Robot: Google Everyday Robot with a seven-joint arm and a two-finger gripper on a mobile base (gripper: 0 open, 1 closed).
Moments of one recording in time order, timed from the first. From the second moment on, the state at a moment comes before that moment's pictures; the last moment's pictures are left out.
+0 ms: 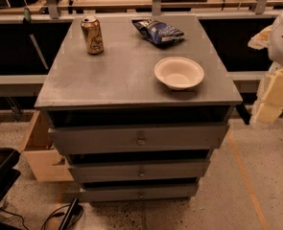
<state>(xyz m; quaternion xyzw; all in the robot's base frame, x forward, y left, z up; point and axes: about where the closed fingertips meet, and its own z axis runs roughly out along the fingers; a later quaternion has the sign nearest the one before) 0.438 -0.216 0.978 -0.60 0.78 -0.04 0.16</state>
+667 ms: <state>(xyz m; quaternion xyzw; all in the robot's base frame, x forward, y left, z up) 0.444 -0.218 0.978 -0.59 0.79 -0.03 0.19</state>
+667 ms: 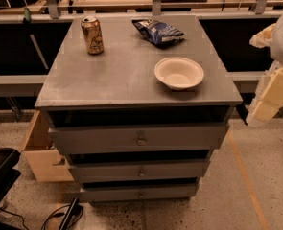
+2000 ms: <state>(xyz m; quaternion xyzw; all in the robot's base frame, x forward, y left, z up) 0.571 -0.136 1.021 -0.45 0.72 0.14 0.51</state>
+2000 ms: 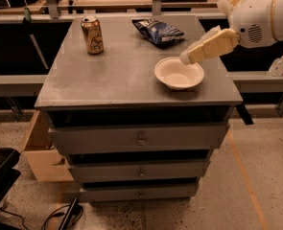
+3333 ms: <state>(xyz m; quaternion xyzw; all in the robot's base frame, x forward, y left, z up) 0.710 0.004 1.012 -0.41 0.66 0.20 0.59</state>
